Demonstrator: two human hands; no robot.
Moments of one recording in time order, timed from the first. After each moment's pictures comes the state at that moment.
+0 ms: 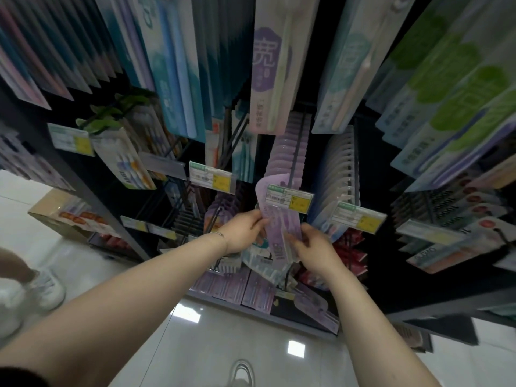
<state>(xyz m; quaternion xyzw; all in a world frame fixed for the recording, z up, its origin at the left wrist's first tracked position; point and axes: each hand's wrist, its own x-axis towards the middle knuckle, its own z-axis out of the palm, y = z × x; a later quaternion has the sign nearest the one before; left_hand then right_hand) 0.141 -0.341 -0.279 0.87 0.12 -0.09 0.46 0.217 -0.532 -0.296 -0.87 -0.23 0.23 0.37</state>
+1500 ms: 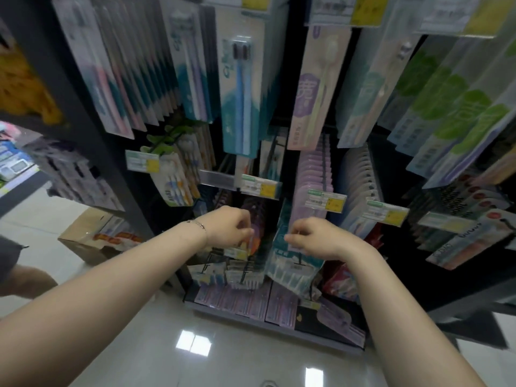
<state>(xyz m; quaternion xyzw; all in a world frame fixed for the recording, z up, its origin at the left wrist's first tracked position) 0.048 -0.255 -0.187 0.96 0.08 -0.15 0.22 0.147 -0.468 -0.178 -0.87 -0.34 0.30 0.19</state>
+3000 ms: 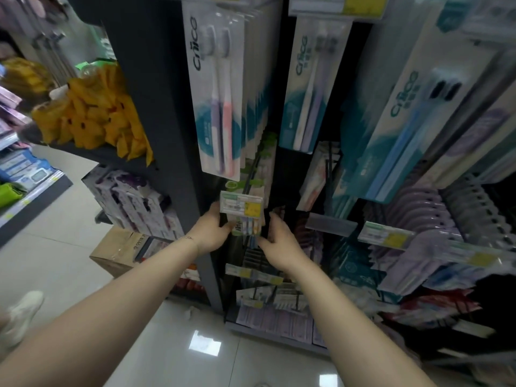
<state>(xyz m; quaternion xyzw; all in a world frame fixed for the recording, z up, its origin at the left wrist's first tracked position) 0.024 0.006 -0.253 0.86 0.25 -0.02 0.43 0.091 -0.179 -0.245 -0.84 -0.26 0.25 0.40</state>
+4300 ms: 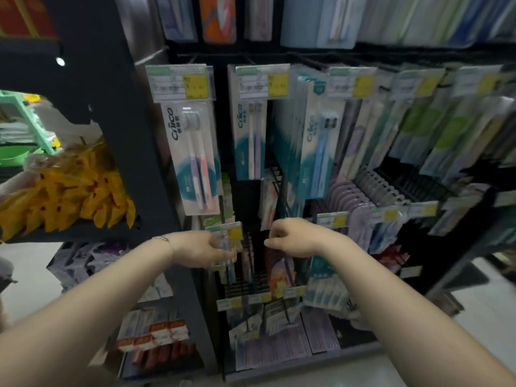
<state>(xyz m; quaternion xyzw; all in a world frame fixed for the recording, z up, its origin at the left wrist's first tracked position) -0.008 -0.003 -0.095 0.95 -0.01 -0.27 0.15 0.052 -0.233 -0.105 -0.93 -0.23 0.21 0.19</state>
